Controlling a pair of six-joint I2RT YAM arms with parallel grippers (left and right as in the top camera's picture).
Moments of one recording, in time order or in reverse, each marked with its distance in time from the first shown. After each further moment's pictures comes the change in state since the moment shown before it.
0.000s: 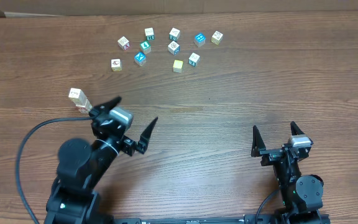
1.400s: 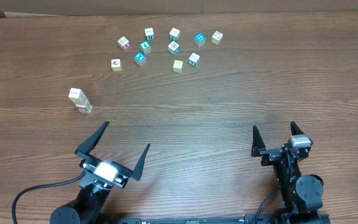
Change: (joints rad) left arm -0.002 -0.591 -0.355 0.175 0.003 0.000; right arm 0.000 0.001 0.000 0.001 0.000 -0.001
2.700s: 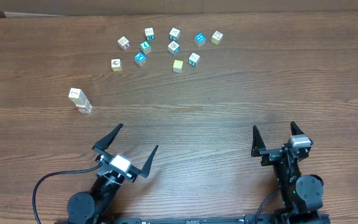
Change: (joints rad) left arm -0.039 0.000 -0.198 0.079 0.000 0.000; right arm 0.000 0.000 0.000 0.000 0.000 0.001
